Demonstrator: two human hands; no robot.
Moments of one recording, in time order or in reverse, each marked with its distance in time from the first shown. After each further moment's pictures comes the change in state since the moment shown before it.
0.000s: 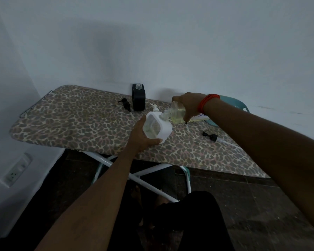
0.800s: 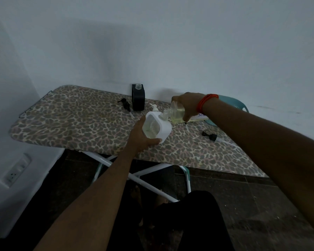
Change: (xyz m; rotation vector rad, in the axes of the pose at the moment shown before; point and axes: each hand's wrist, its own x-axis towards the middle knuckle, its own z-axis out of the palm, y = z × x) left_hand 0.000 -0.001 -0.001 0.021 -0.017 -0.021; right_hand -0.001 -0.002 -0.001 -0.007 -0.005 0.014
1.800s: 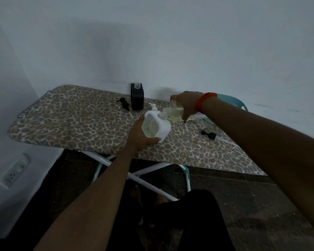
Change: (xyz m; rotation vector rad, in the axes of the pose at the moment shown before) left_hand -0.001 0.000 0.000 0.021 0.016 -0.037; right_hand 0.001 -0.001 -0.001 -0.034 -0.009 0.012
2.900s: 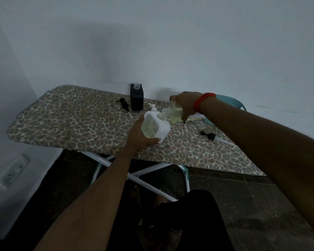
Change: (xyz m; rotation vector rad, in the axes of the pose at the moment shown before) left_hand -0.002 0.003 -0.001 0.007 0.001 -0.010; right_hand 0.003 0.000 0.001 0.005 0.001 0.013
